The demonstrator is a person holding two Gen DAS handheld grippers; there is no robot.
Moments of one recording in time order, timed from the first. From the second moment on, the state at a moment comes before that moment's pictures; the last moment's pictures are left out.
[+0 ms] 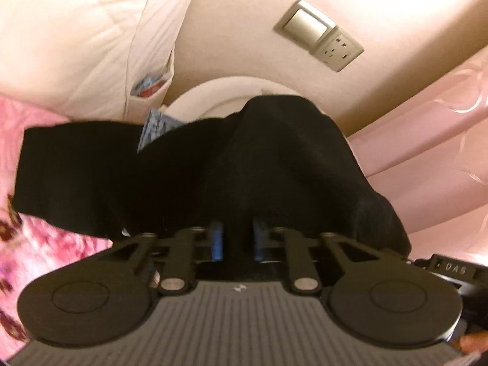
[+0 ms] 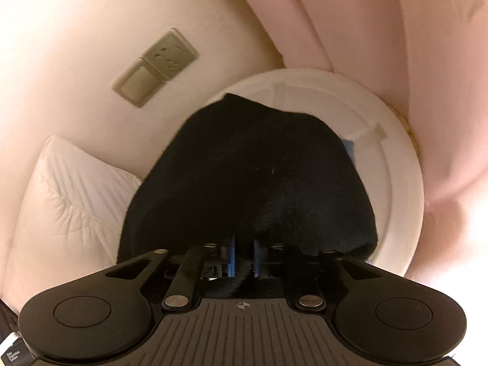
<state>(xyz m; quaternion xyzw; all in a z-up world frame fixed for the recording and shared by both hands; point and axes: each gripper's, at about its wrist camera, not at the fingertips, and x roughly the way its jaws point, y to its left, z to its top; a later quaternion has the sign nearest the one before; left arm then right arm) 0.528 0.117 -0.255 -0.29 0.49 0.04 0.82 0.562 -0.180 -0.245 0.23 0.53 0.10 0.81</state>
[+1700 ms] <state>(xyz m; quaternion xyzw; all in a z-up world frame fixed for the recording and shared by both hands) -0.213 0.147 0.077 -0.24 -0.04 0.50 0.83 0.124 0.182 0.077 0.21 0.21 0.79 0.53</state>
